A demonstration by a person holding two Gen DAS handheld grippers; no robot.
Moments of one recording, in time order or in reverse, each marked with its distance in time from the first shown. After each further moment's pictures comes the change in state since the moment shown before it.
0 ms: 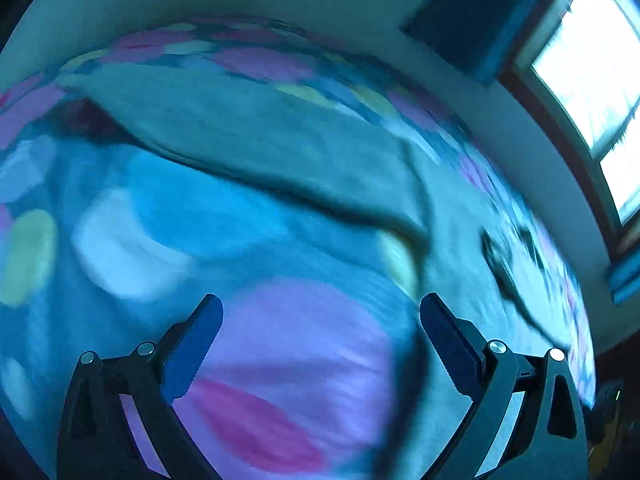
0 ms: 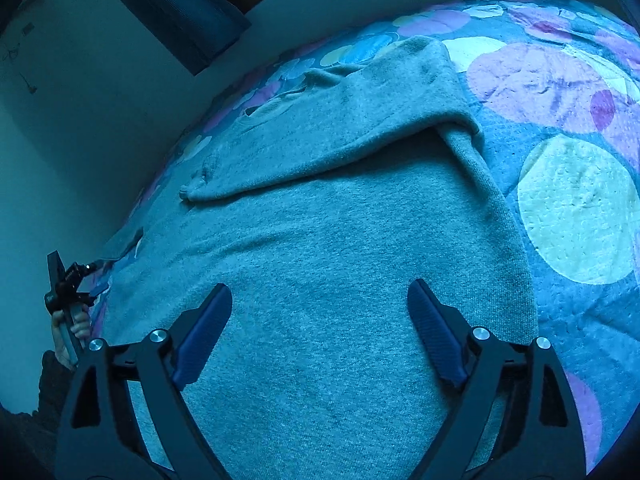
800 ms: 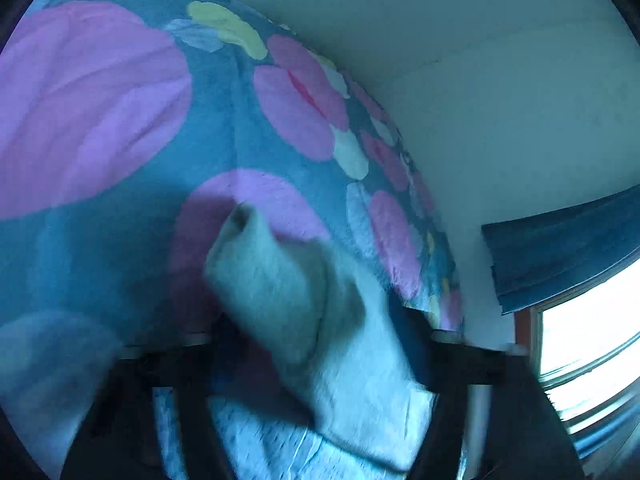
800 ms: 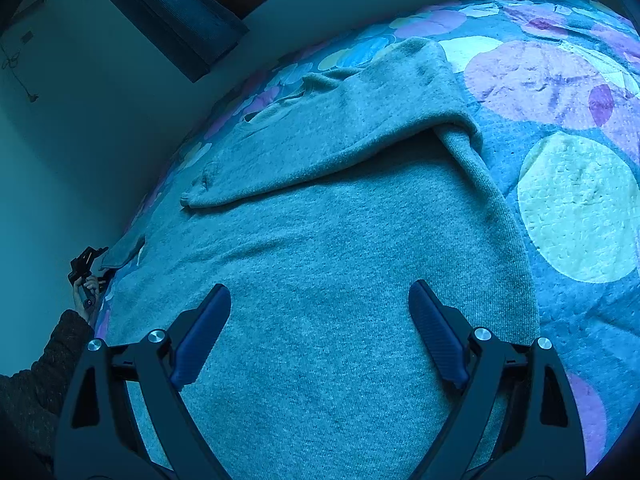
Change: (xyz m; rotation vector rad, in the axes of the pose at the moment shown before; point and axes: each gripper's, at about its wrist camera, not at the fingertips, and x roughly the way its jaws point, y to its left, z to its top) left arm 0.029 0.207 0.136 -0.581 -0.193 -0.221; right arm 0.001 -0.004 0.001 0.019 -0.016 0.014
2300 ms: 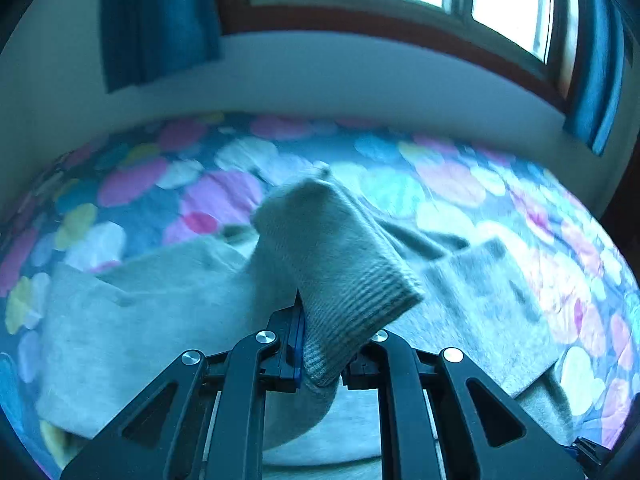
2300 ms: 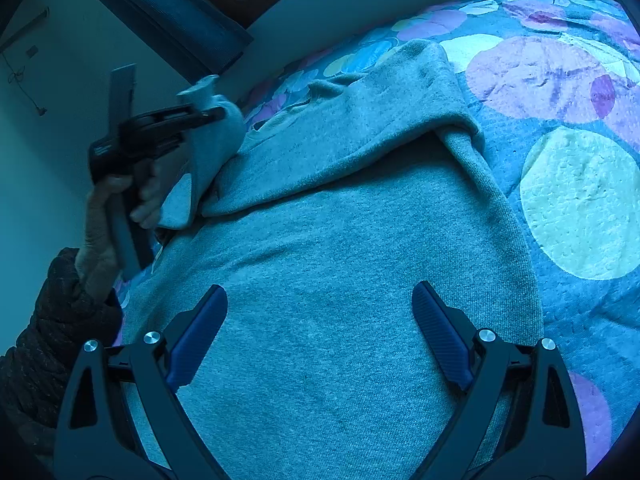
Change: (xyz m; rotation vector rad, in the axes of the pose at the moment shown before) left arm 0.149 -0.394 -0.510 1.222 0.277 0.042; right arm -0.005 -0.003 -0.002 0.029 -0.021 0.055
